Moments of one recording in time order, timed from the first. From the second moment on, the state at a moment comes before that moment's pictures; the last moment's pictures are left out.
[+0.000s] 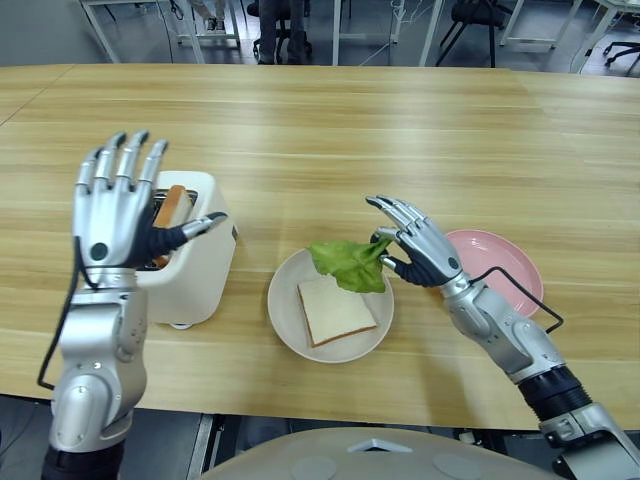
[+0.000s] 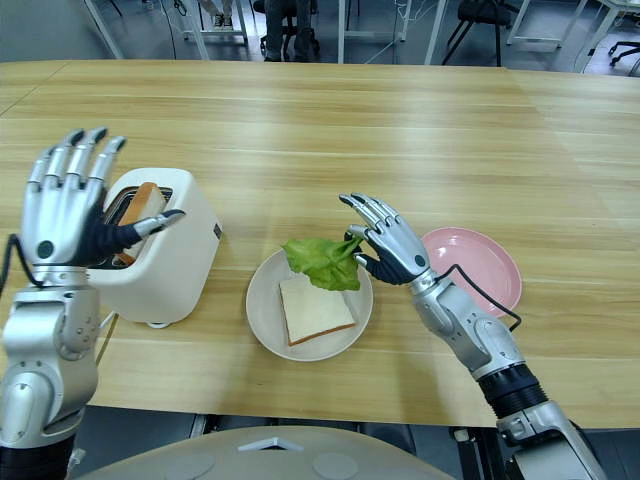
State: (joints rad) left arm 0.18 0.50 0.17 -0.64 1.12 0.20 0.02; right arm -0.12 -0.54 0.30 0.08 -0.80 -0.51 -0.35
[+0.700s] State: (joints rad) left arm 0.13 0.51 0.12 -0.36 0.98 0.28 -0.25; right arm -0.12 -0.44 0.39 0.27 -0.79 -0.54 -0.30
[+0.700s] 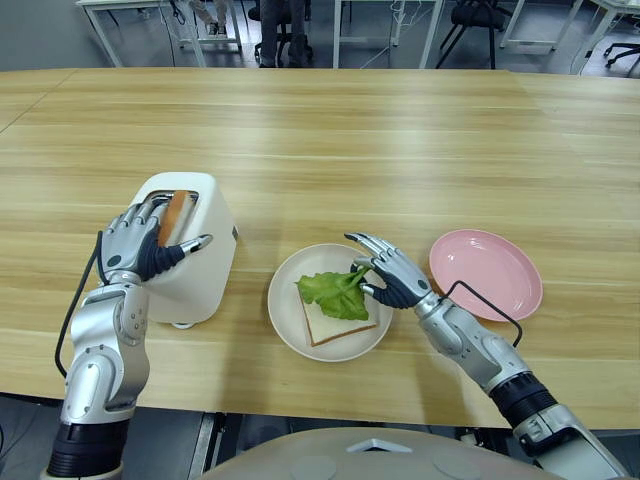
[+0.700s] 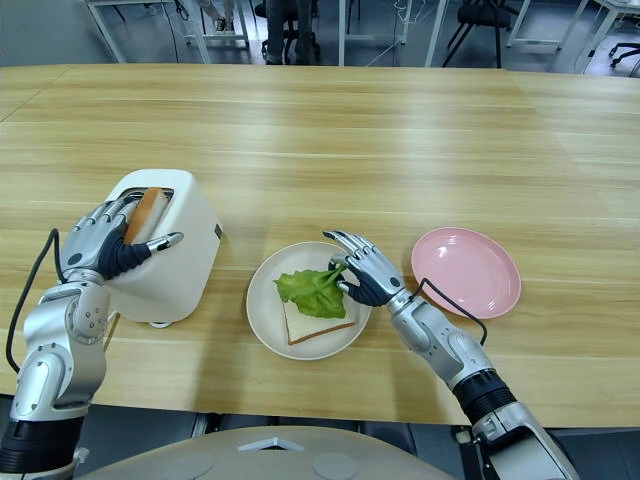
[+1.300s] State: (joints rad) left arm 0.11 0.52 0.17 -0.37 0.88 0.27 -0.14; right arm -0.07 -0.45 0.43 0.18 -0.84 -0.54 -0.25
